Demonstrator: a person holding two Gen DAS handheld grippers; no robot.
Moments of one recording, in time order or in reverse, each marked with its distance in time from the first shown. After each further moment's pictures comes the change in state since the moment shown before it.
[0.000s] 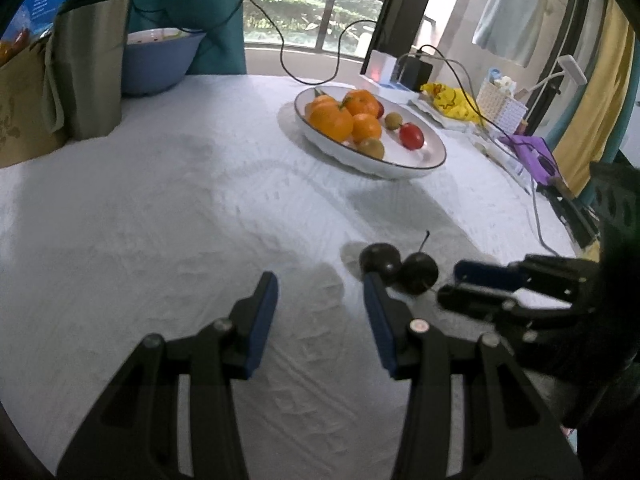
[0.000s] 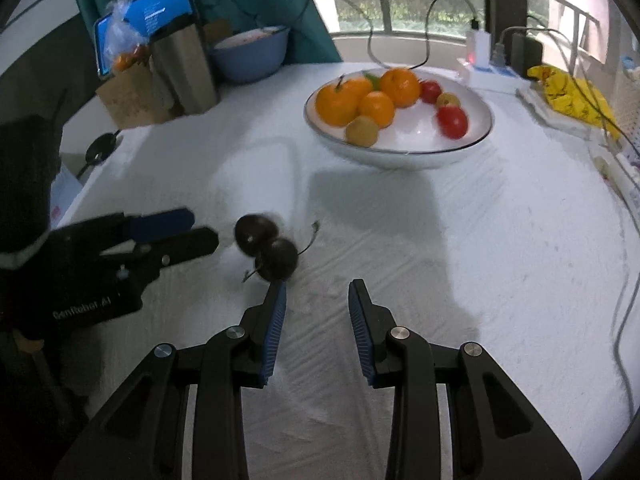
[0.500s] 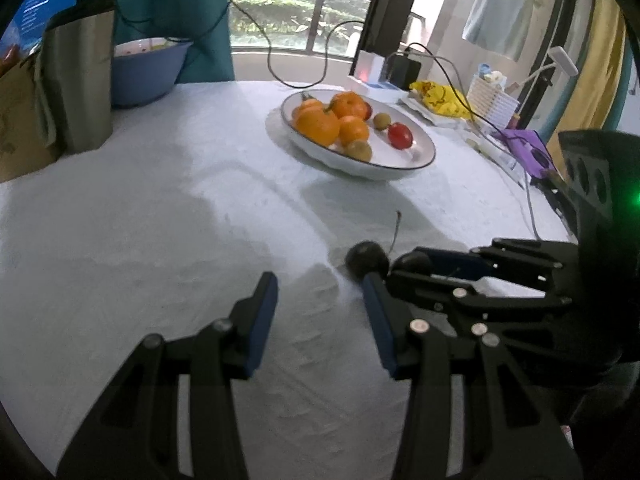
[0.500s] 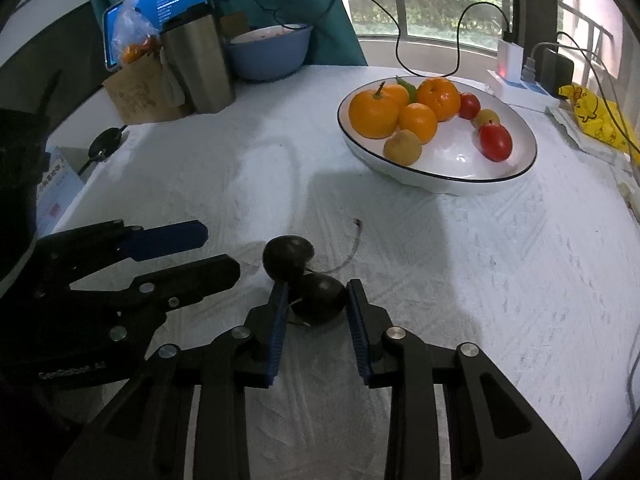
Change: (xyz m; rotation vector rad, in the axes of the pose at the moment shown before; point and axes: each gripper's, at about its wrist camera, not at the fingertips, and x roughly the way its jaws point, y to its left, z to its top) left arm 0.000 -0.010 0.003 0.044 -0.002 -0.011; right arm 0.019 0.018 0.017 -0.036 -0.016 0.010
